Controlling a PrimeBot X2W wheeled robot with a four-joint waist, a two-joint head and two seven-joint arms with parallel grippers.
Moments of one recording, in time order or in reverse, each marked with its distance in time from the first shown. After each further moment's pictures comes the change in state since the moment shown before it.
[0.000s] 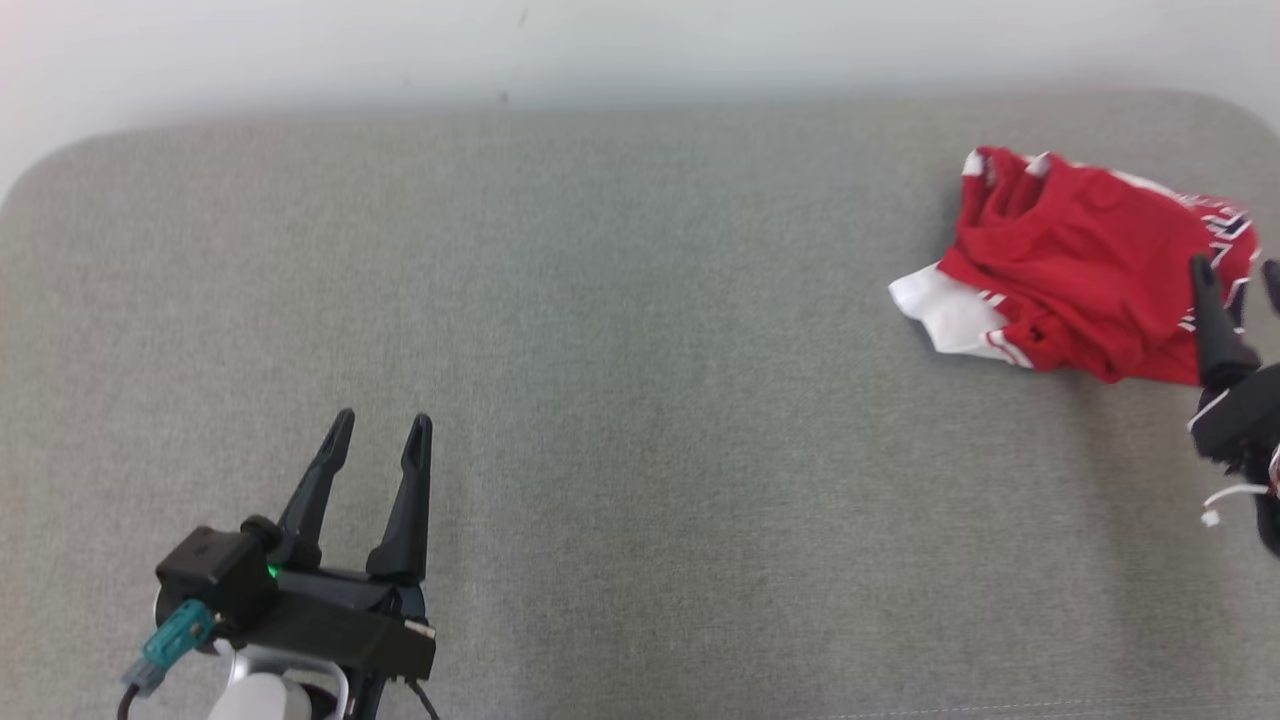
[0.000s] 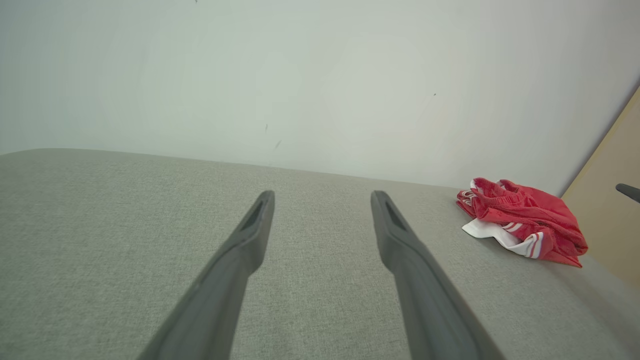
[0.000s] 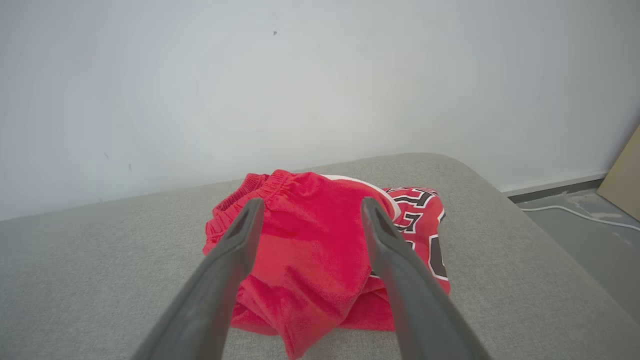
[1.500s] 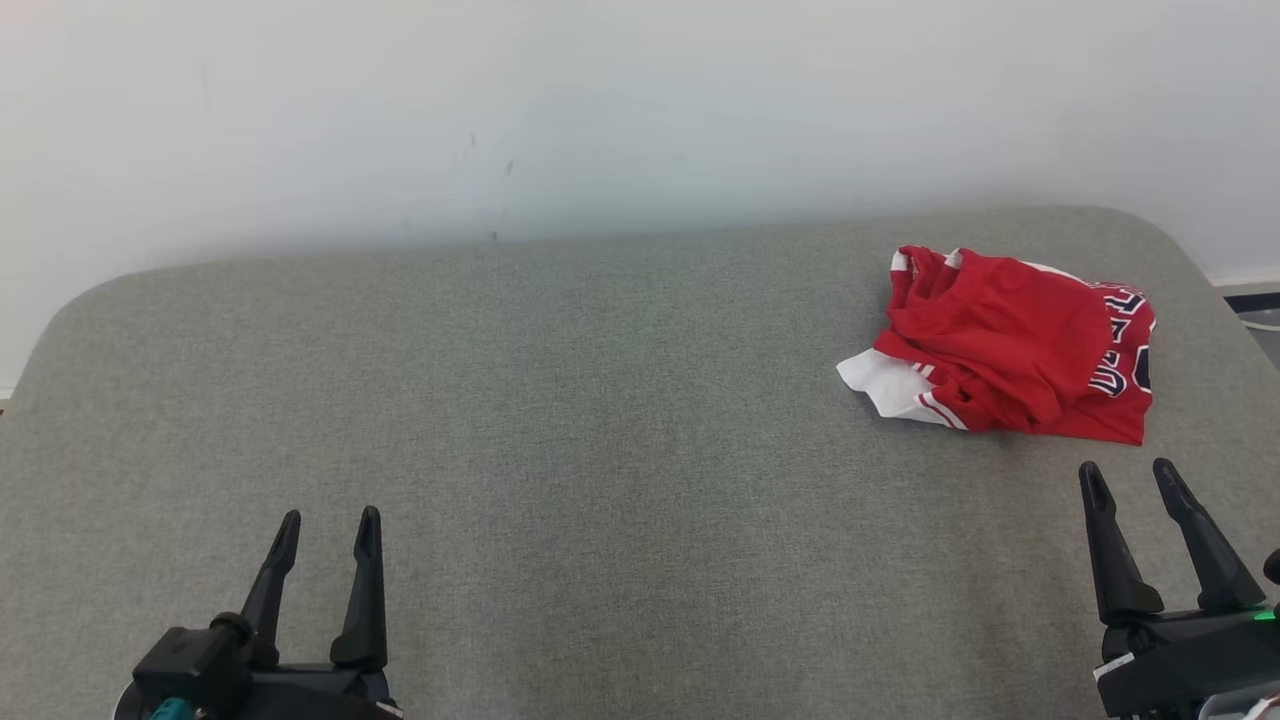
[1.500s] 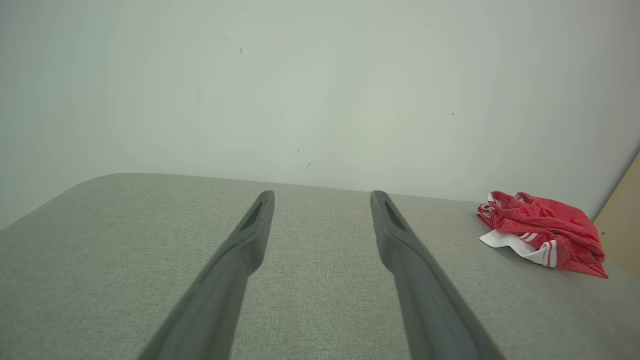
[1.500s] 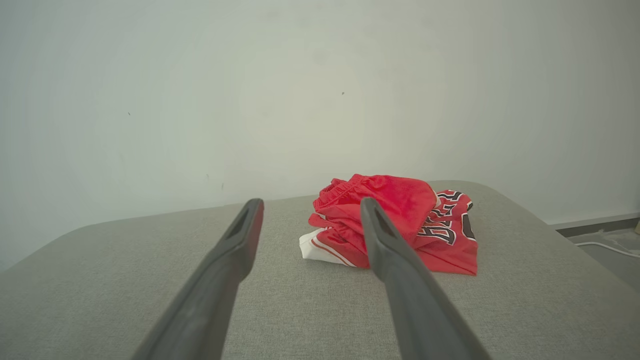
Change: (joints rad) left arm 0.174 -0.022 0.092 -0.040 0.078 0.073 0.000; right arm 0.703 0.066 -0.294 -0.793 -0.263 -0.180 -0.001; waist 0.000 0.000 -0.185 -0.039
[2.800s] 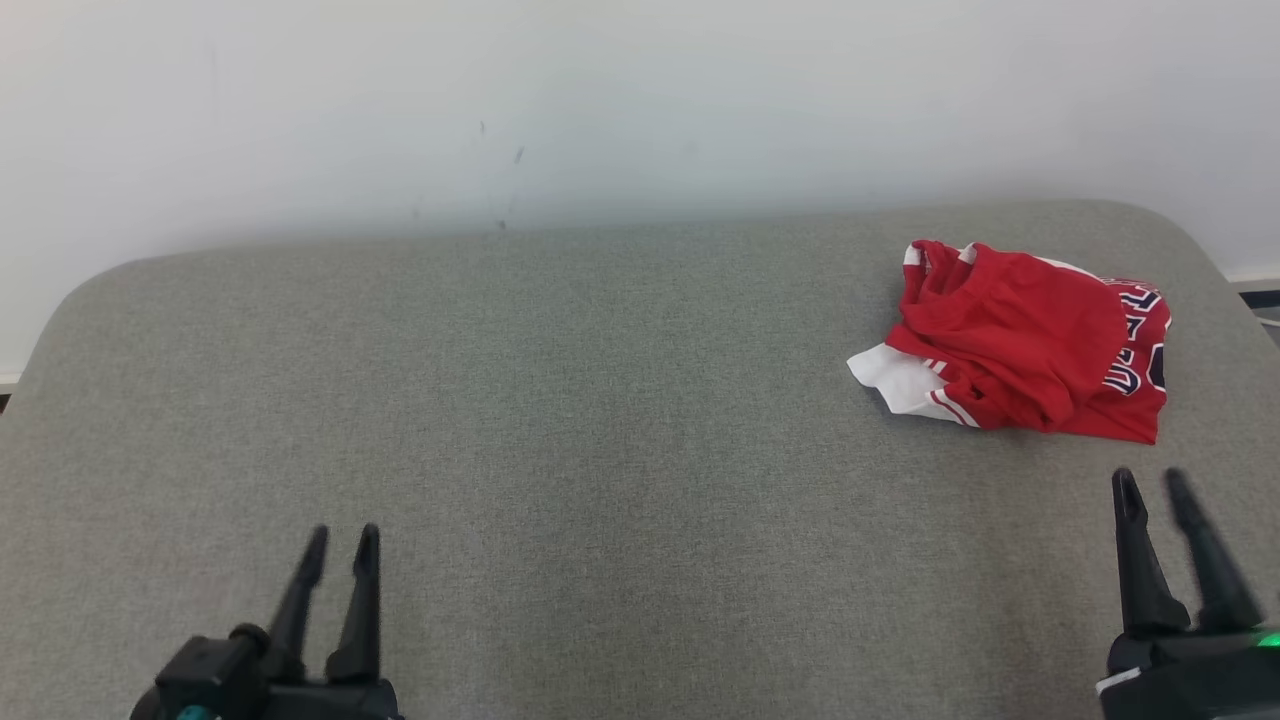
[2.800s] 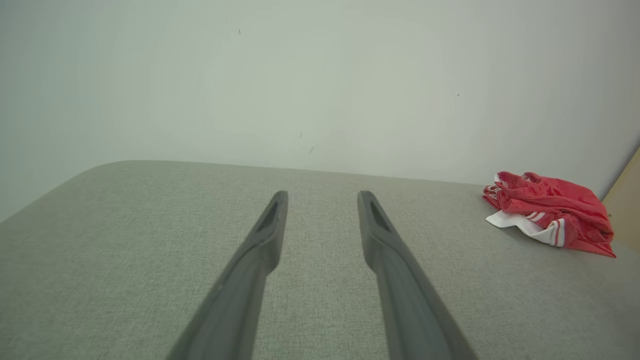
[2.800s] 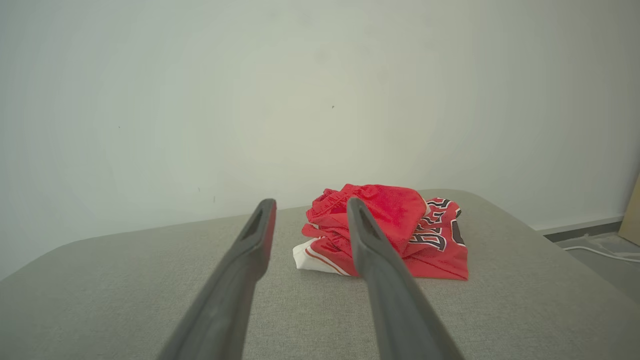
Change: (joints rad) left arm 0.003 -0.008 0.003 0.022 0.040 -0.018 0.001; right arm 0.062 0.083 -0.122 -0.052 -0.100 0.010 -0.002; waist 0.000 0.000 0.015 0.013
